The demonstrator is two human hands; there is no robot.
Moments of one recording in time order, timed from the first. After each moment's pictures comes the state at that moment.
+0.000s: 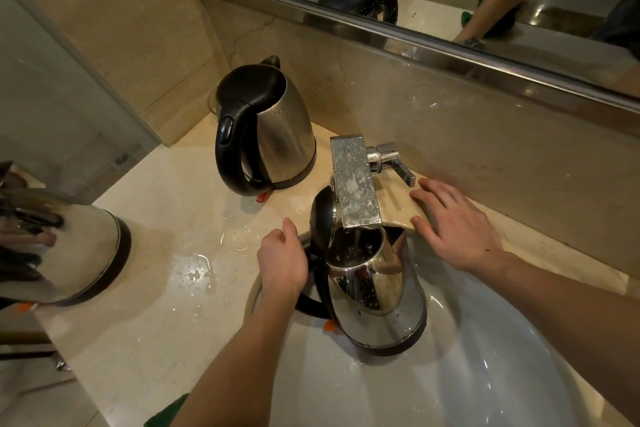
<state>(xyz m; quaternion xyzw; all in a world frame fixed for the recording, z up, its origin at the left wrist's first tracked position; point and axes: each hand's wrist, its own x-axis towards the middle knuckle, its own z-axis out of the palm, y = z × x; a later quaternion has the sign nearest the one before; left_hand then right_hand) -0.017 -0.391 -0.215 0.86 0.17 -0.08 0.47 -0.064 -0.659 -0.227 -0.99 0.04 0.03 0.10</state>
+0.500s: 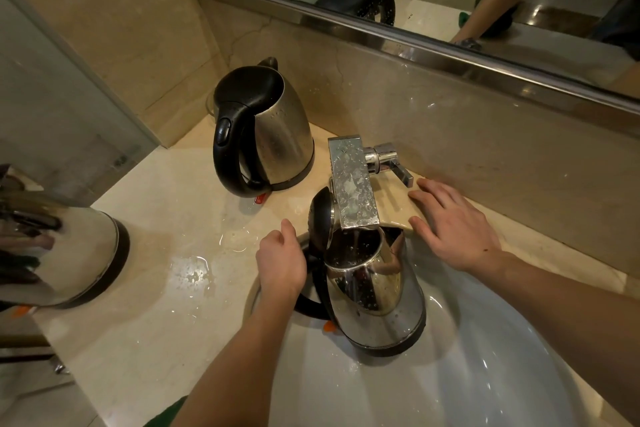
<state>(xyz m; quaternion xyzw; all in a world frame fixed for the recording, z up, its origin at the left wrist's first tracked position) -0.018 -0.392 -0.212 0.86 0.16 -0.08 0.47 -0.065 -0.660 -0.228 -0.99 0.04 0.03 0.10</state>
